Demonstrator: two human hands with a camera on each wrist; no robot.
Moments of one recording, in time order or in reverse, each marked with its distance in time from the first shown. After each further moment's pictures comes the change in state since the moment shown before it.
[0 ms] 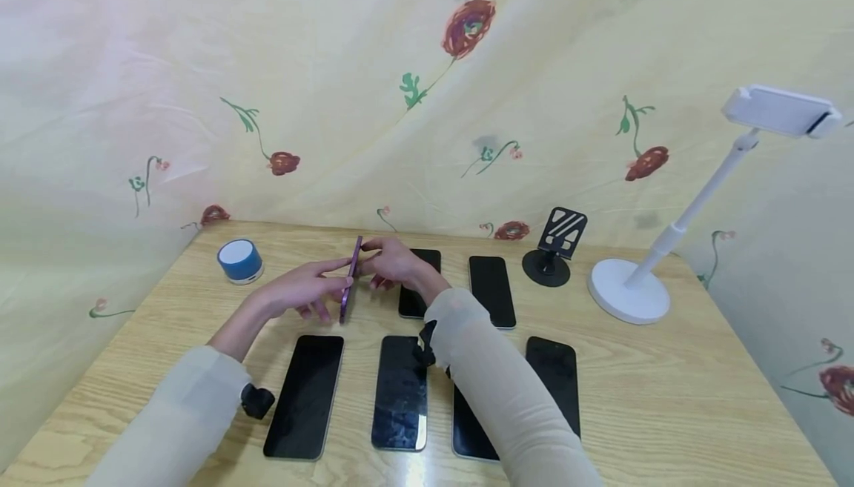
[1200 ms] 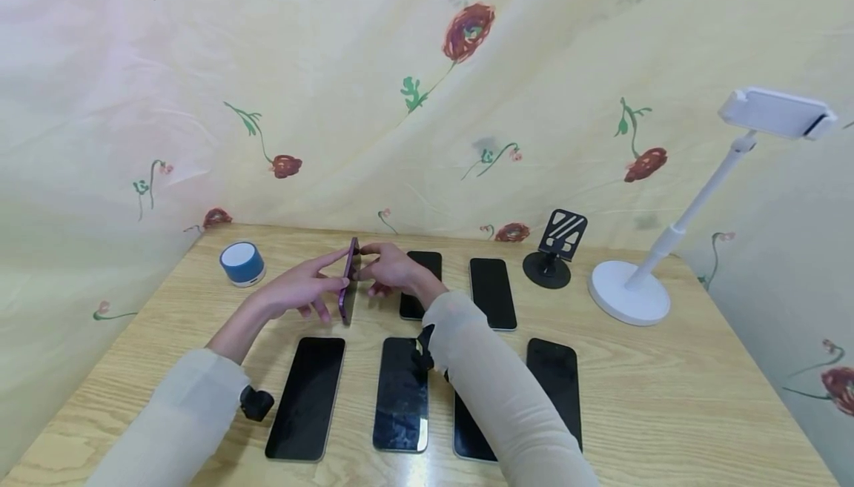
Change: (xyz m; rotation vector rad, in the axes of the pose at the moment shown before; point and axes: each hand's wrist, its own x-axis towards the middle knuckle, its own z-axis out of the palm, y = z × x) left_hand -0.008 -0.001 -0.002 -0.024 0.056 0.066; right_hand -0.001 0.001 0.008 0.016 -0.009 0.036
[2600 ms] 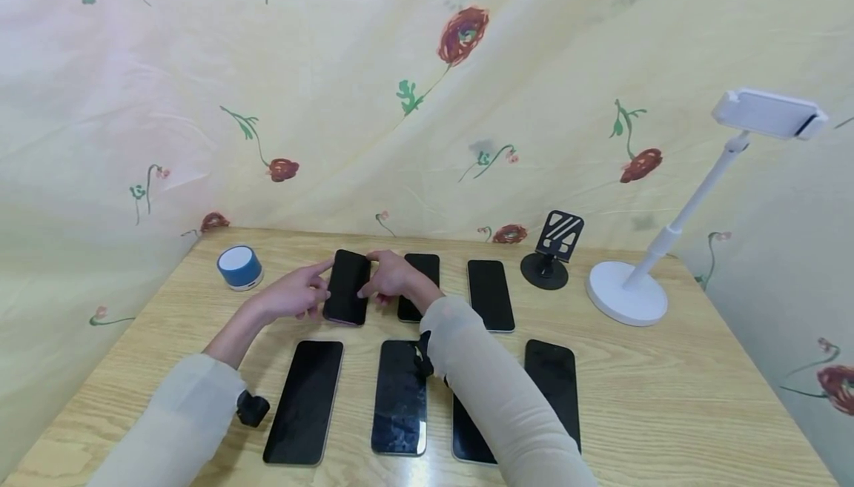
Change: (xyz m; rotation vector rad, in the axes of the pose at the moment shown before) left_hand 0.007 -0.015 -0.001 0.115 0.043 0.034; right_hand 0.000 0.007 0.002 -0.175 0.053 0.029
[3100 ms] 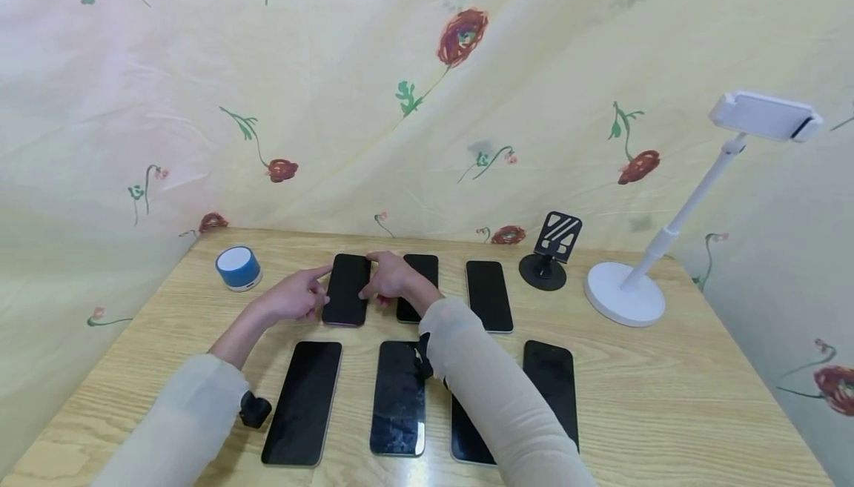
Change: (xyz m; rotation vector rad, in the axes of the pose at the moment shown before) left_hand 0.005 -0.005 0.008 0.048 0.056 -0.038; right_hand 0.000 0.001 0.001 -0.065 0.028 -0.013
